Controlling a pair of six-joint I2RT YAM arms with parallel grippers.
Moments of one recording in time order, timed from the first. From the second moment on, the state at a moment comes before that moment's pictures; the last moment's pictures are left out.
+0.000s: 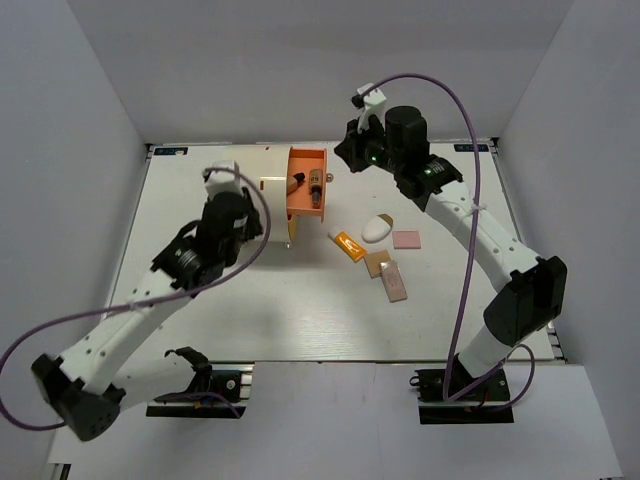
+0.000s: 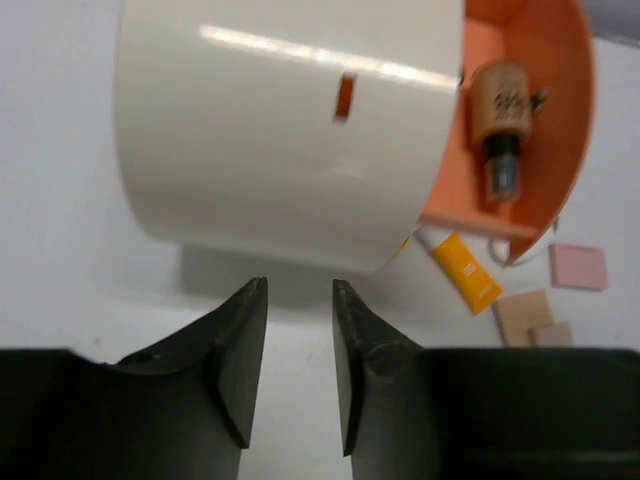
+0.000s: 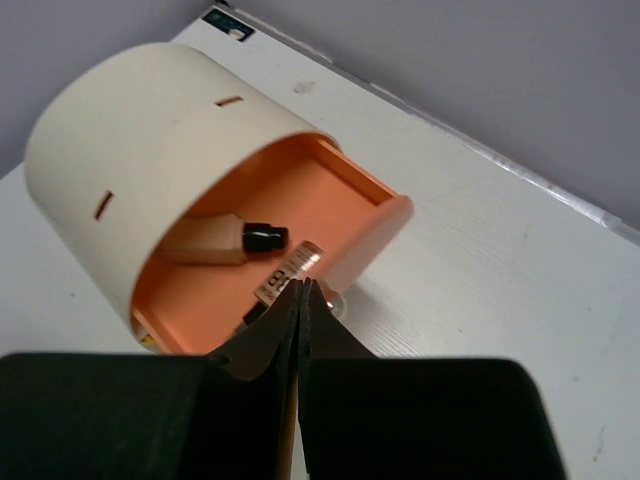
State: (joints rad) left arm -0.68 0.97 1.03 -0.56 -0.58 -0.52; right arm 0.58 1.62 1.62 -0.23 -0.23 0.04
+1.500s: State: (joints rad) left arm -0.09 1.46 1.34 -0.37 0.06 -0.47; right arm 0.51 1.98 1.86 -0.49 -0.61 -0.03
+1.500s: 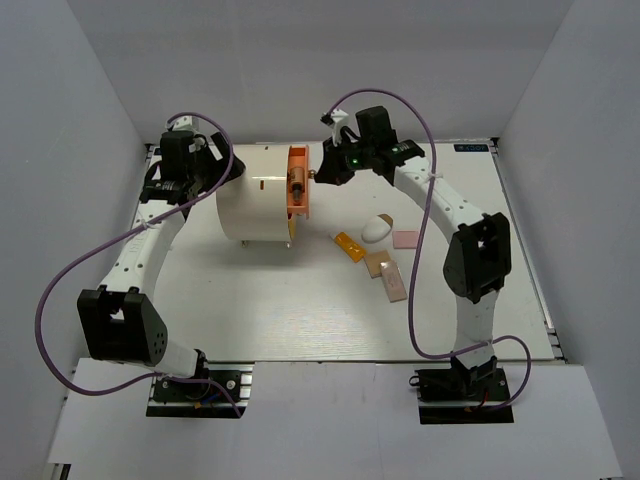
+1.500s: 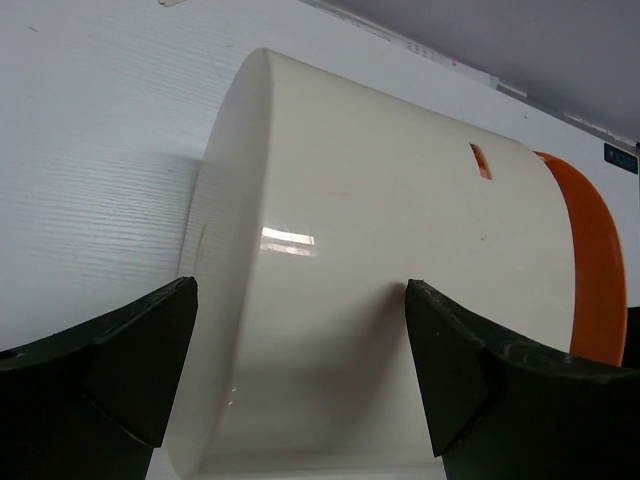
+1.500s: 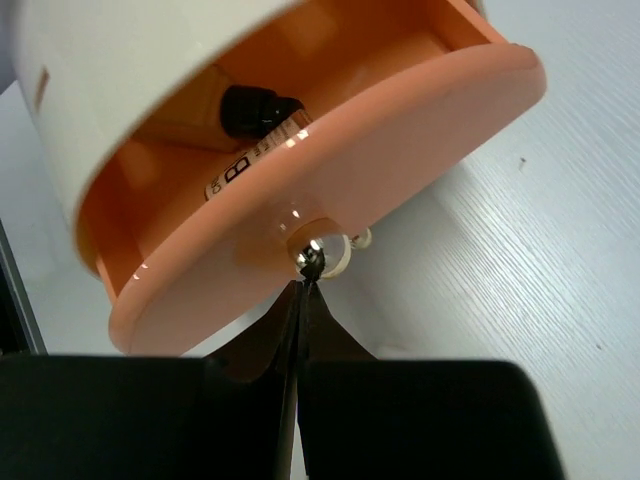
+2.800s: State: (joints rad) left arm -0.03 1.38 1.30 -0.41 0.06 -0.52; right arm 0.59 1.94 1.76 -0.42 -0.61 -0.11
